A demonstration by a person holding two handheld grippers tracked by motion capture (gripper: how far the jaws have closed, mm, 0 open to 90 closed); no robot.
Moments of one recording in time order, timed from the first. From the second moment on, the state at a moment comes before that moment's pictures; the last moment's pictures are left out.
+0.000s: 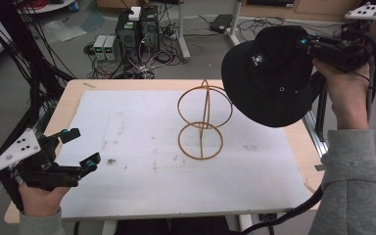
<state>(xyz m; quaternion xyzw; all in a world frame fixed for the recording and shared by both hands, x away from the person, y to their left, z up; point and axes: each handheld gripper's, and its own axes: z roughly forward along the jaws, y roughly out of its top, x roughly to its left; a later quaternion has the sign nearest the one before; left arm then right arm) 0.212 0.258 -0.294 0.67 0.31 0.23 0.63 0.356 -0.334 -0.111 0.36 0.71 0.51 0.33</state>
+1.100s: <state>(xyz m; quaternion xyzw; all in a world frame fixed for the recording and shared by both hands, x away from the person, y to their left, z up) 0.200 0.265 -0.295 0.67 0.32 0.24 0.62 0.359 -0.246 -0.116 0.27 0.76 0.52 0.28</state>
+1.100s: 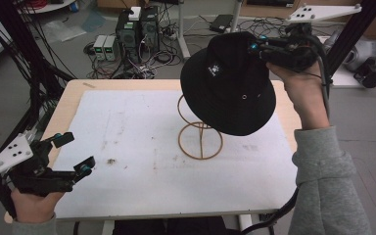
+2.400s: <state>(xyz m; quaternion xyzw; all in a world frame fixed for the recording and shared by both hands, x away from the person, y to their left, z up) 0.198 0.266 -0.295 0.67 0.33 0.24 0.62 0.369 -0.195 -0.194 0.25 0.79 0.50 0.23</state>
